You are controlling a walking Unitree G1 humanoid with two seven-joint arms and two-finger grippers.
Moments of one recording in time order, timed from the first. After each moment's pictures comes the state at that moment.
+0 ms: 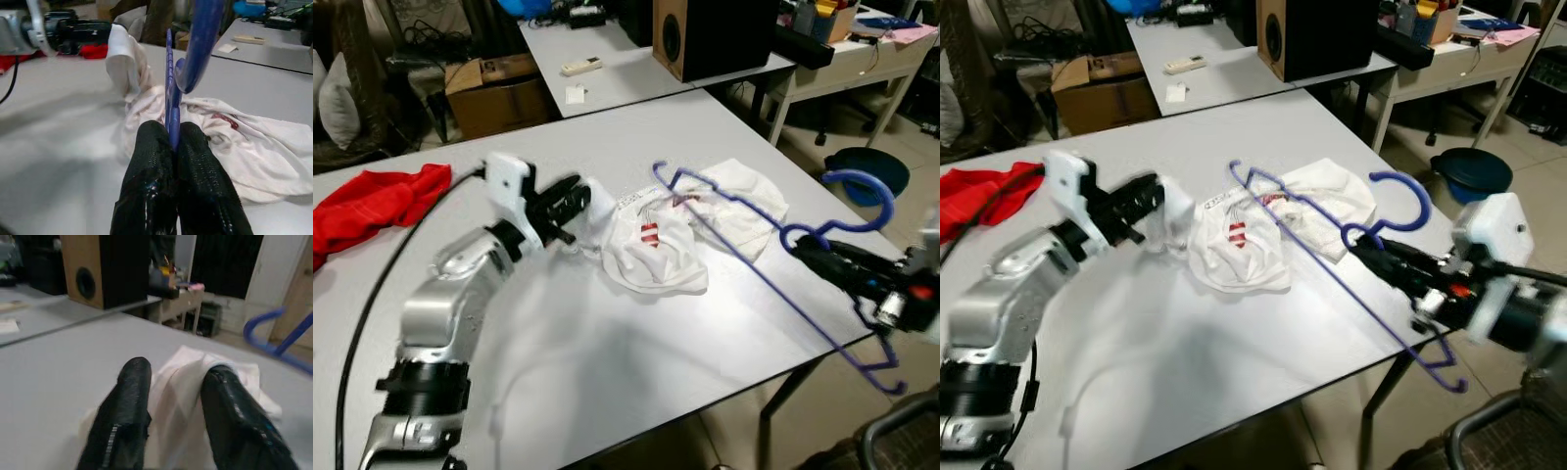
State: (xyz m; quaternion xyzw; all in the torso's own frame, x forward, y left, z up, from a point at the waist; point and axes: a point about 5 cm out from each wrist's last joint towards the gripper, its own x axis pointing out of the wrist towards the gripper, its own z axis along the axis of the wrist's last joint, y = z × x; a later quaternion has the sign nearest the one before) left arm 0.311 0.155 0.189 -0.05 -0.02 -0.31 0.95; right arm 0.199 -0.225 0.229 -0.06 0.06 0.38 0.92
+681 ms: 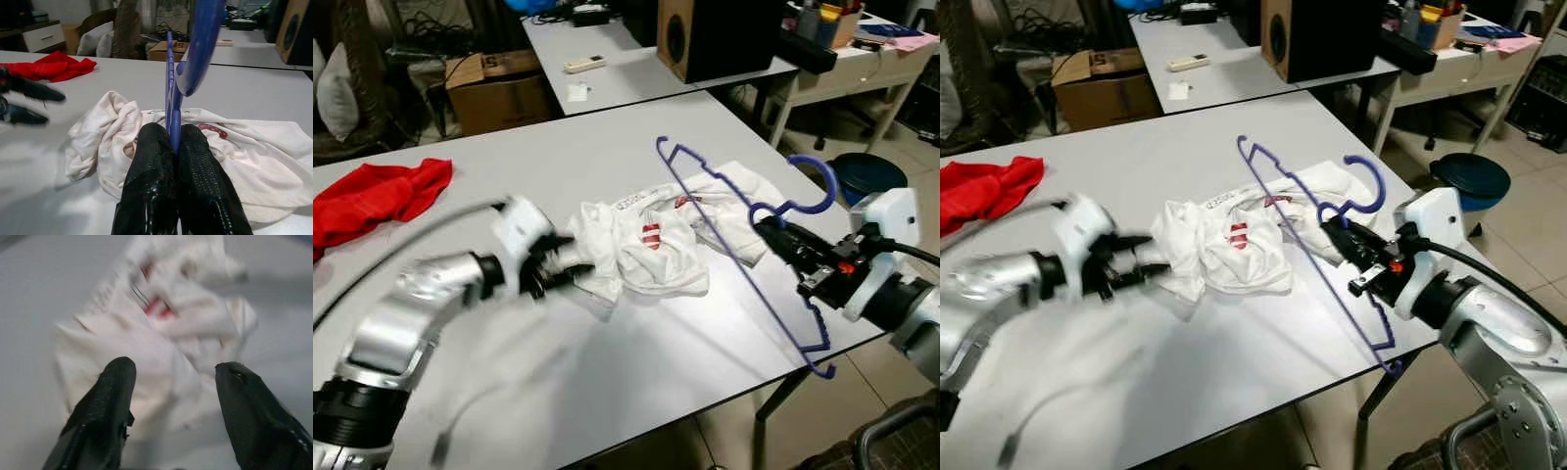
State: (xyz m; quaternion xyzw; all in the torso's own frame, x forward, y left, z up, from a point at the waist) left arm 0.284 0.178 0.172 0.10 0.12 -0.40 0.90; right arm 0.226 -0.197 0.209 -0.02 0.05 0.30 0.95
